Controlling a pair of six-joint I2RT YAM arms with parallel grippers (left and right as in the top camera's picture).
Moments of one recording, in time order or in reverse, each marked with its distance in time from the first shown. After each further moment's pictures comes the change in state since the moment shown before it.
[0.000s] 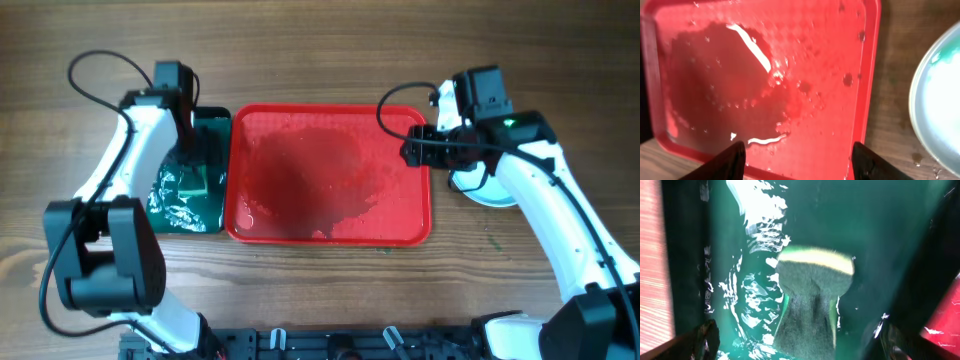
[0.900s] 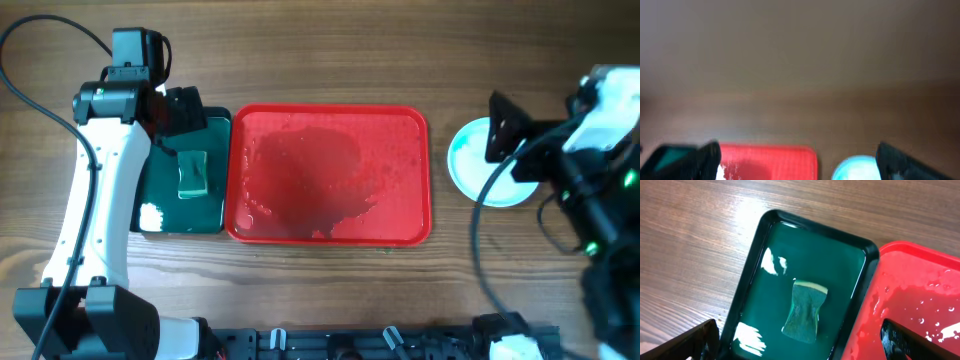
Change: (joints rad) left arm 0.000 -0.224 0.153 -0.070 -0.008 -0.094; right arm -0.087 -0.665 0.067 0.180 0.214 -0.126
